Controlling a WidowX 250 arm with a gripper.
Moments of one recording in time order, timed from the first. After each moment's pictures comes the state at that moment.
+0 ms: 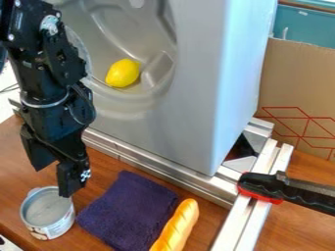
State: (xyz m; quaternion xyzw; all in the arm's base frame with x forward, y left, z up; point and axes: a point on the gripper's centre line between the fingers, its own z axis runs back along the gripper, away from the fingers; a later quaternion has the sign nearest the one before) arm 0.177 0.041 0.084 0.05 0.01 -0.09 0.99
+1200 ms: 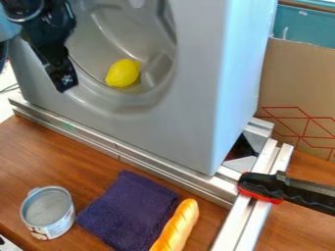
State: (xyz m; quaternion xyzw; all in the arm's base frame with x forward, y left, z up) arm 0.269 0.123 0.144 0.15 -0.18 -0.21 0.95
